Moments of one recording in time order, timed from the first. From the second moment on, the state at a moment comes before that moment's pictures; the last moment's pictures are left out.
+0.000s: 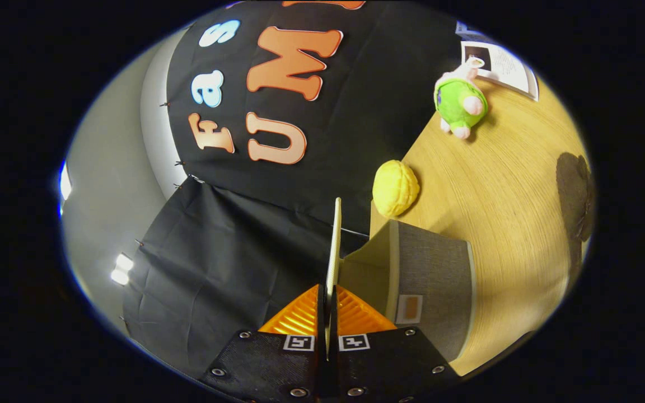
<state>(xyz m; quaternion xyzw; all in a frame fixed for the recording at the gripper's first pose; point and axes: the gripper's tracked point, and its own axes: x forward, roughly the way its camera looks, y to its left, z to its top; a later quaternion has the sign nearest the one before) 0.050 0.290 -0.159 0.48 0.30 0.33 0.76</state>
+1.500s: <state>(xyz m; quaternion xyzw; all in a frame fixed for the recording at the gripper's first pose) 0.020 0.501 -0.084 0.19 0.21 0.36 0.89</state>
